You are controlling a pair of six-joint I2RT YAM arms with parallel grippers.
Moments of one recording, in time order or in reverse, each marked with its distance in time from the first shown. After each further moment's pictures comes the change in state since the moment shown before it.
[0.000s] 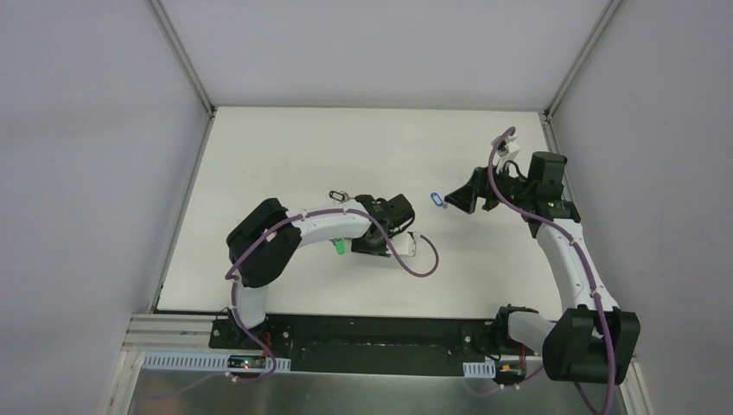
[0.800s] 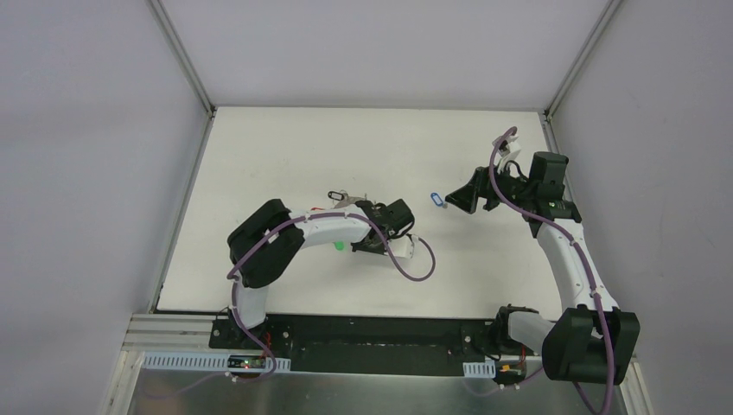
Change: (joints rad) left arm -0.013 0.013 -0.061 0.094 -0.109 0.042; right arm -0.010 0.000 0.000 0.000 -0.014 0.001
